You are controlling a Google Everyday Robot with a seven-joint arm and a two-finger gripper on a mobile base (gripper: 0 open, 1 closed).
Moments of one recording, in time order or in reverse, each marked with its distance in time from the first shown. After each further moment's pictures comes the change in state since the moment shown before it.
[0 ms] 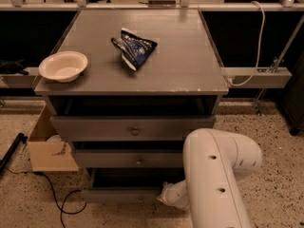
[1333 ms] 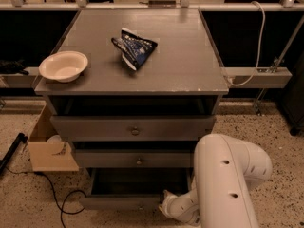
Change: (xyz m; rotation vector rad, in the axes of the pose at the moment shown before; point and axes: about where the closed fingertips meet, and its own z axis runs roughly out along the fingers) arm 0.022 0.047 -0.013 -0.028 -0.016 0.024
